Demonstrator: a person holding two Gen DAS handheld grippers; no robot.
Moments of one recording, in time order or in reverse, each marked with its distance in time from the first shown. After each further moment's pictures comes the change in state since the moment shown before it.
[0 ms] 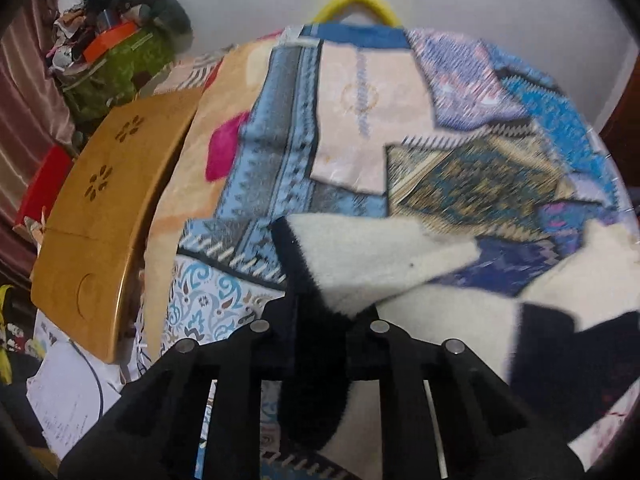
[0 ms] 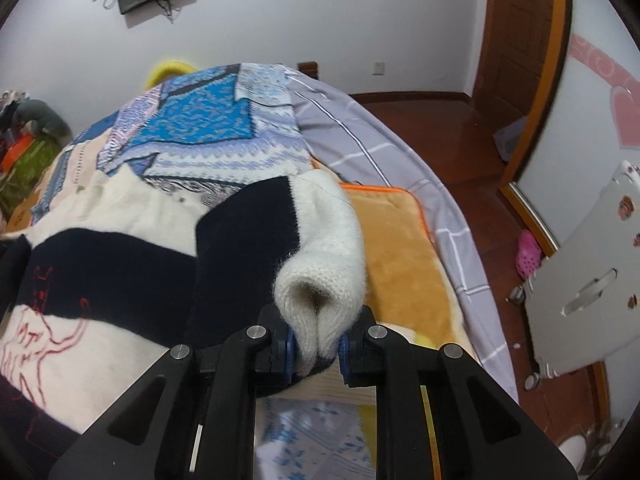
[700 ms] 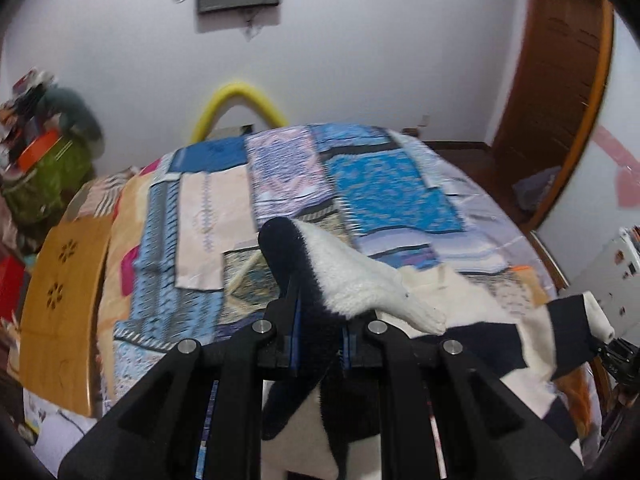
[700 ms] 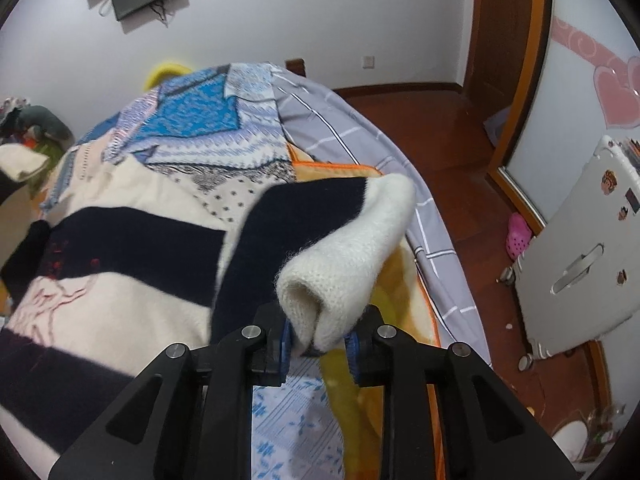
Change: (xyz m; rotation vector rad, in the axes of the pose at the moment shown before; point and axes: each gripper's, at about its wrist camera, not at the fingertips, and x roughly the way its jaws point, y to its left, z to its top) left arm -0.167 -0.149 0.010 0.237 -0.251 -0.280; right arm -0.052 -0.031 -0.027 0.018 0.002 0.028
